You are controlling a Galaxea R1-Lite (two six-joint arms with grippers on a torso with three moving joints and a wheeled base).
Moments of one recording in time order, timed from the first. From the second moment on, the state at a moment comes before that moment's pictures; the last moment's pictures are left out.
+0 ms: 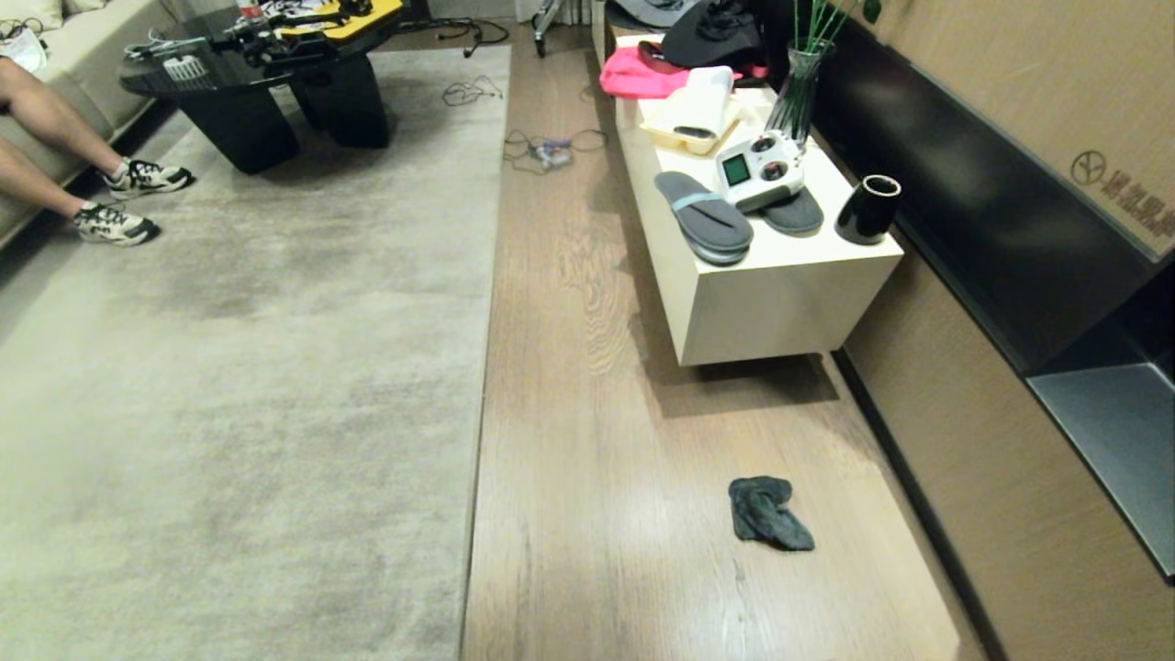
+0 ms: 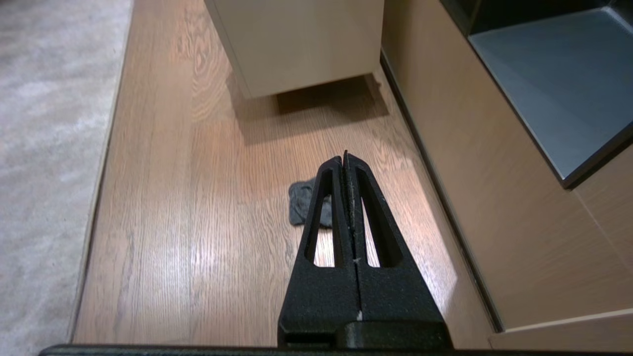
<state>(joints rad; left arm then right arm) 0.00 0.00 0.00 0.00 0.01 -0.04 0.00 0.00 0.00 -0.02 -0.06 0.10</state>
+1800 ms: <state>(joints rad) 0.00 0.00 0.00 0.00 0.01 -0.04 0.00 0.00 0.00 -0.02 -0.06 0.10</state>
